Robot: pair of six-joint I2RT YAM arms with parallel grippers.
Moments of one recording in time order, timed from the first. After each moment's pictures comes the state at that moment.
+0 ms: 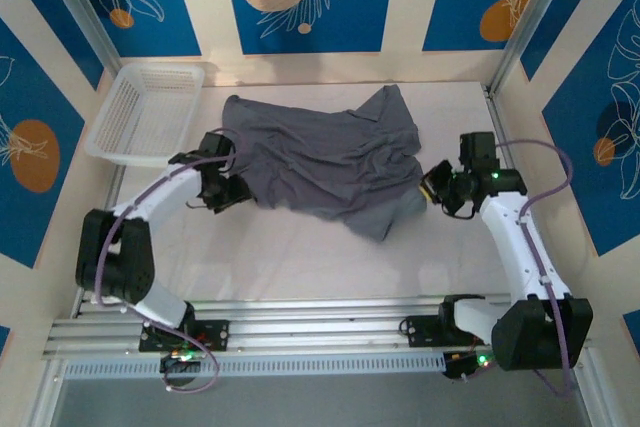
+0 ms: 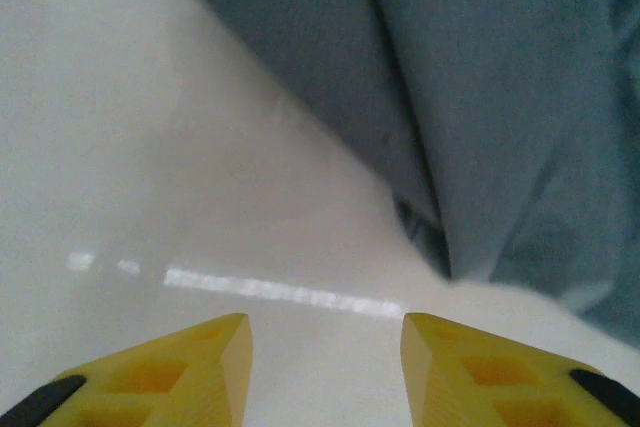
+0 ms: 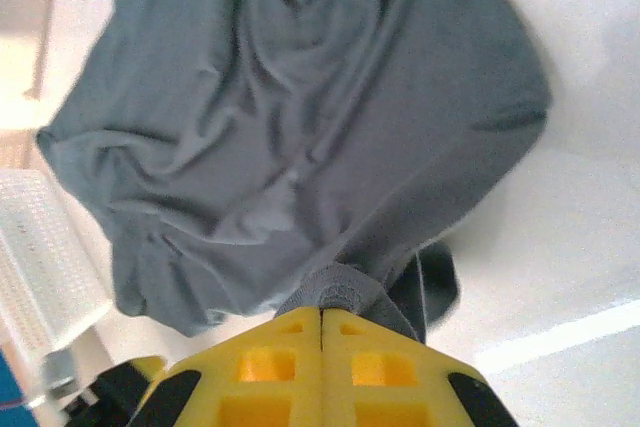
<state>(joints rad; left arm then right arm) -0.26 1.66 1.11 -0.76 0.12 -0.63 0.01 1.18 1.09 -0.90 -0.32 0.93</state>
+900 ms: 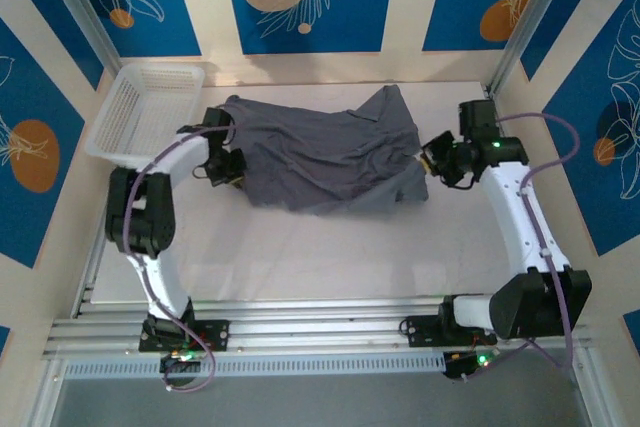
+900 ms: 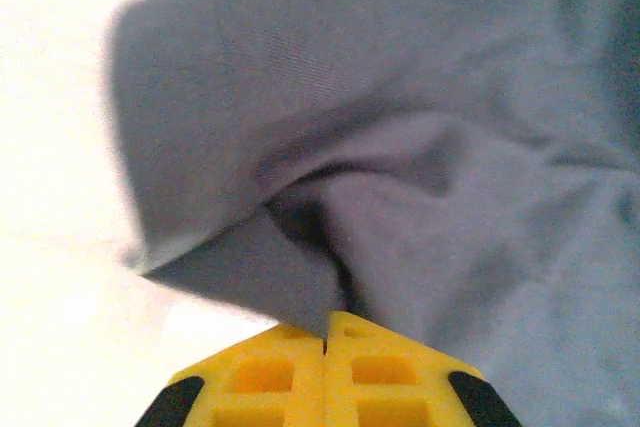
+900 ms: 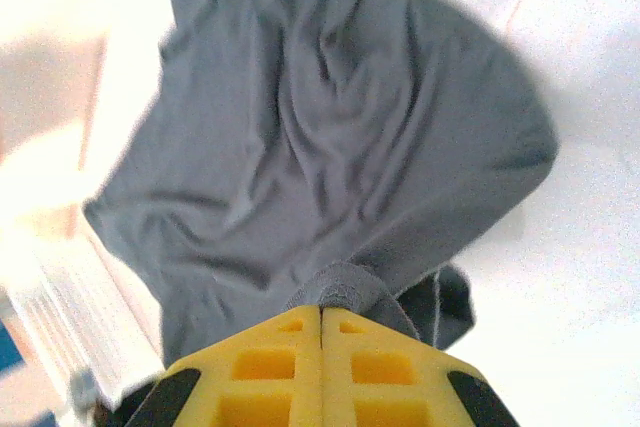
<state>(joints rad) -0.15 1.79 1.38 -0.80 0.11 -0.53 -0.05 1.27 1.31 -0.98 -0.23 1.02</state>
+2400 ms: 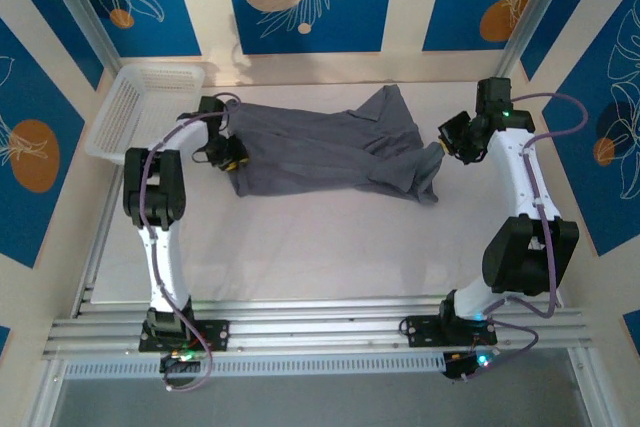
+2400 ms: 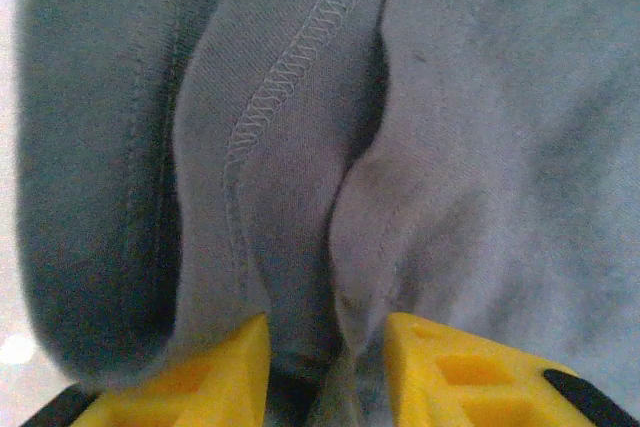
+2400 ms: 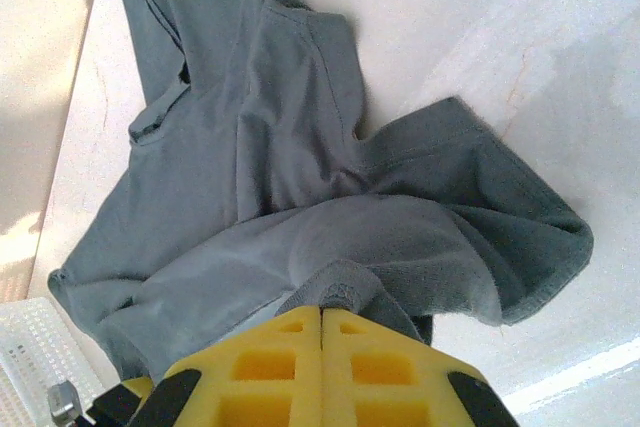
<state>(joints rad) -0.09 2.17 1.65 -0.73 0.26 -0.50 -0.12 1.55 1.46 -0.95 -0.24 0.89</state>
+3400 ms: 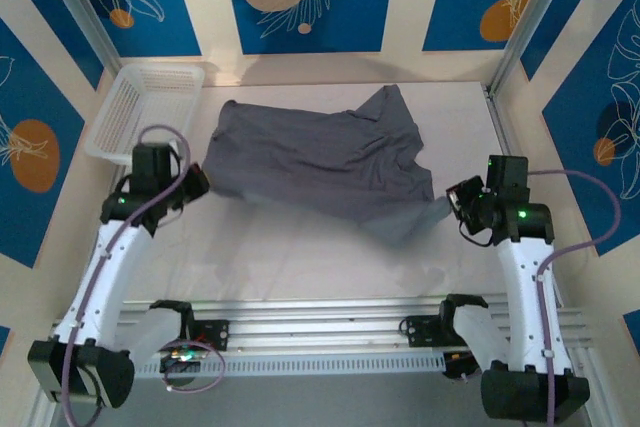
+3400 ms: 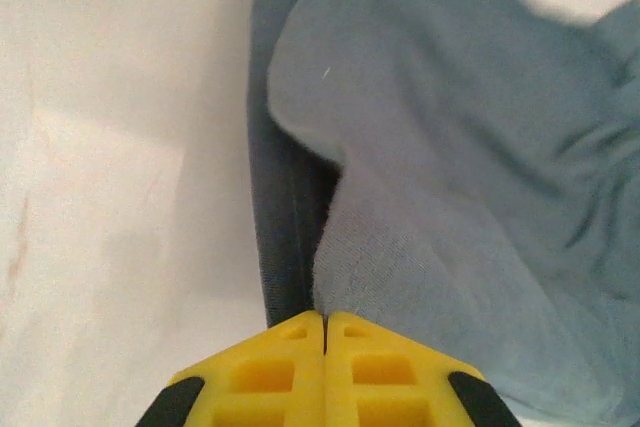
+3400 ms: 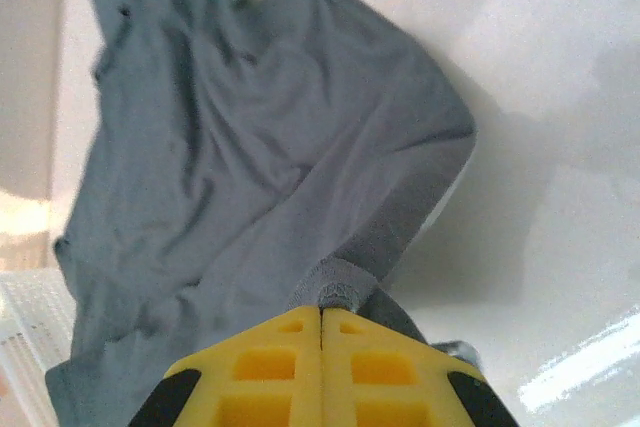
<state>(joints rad) -0.10 0.99 0.89 -0.77 0.16 -0.52 -0.09 0.88 0.97 -1.07 -0.21 1.05</state>
